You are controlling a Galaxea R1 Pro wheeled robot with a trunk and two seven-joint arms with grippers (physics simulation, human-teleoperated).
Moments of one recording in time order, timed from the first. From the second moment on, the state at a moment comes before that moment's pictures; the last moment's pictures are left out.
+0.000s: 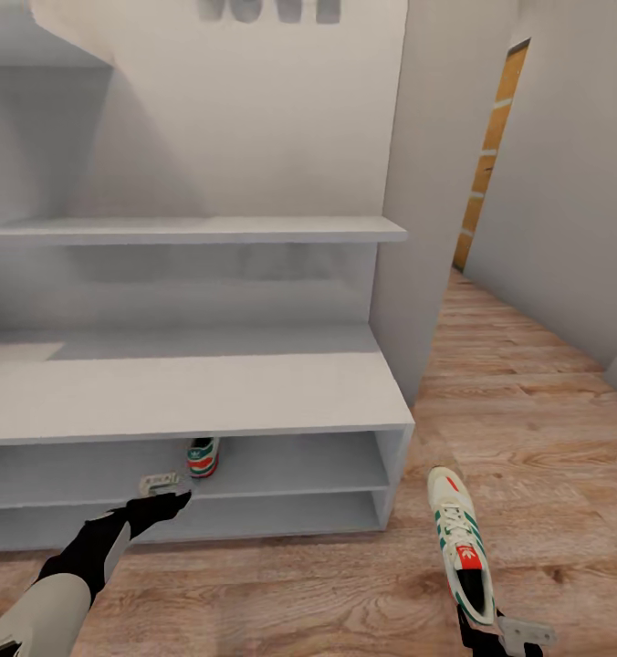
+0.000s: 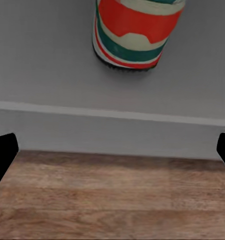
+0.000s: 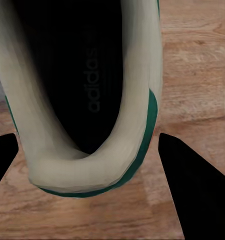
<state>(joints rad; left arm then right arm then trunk) -0.67 0.14 0.40 -0.44 -0.20 0.17 -0.32 -0.15 -0.01 -0.49 -0.62 0.26 -0.43 0.13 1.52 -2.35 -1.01</state>
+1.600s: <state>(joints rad) -0.24 0.15 0.42 -0.41 -0.02 -0.42 -0.33 -0.15 -0.01 -0.49 -0.61 0.26 -0.43 0.13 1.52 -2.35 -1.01</state>
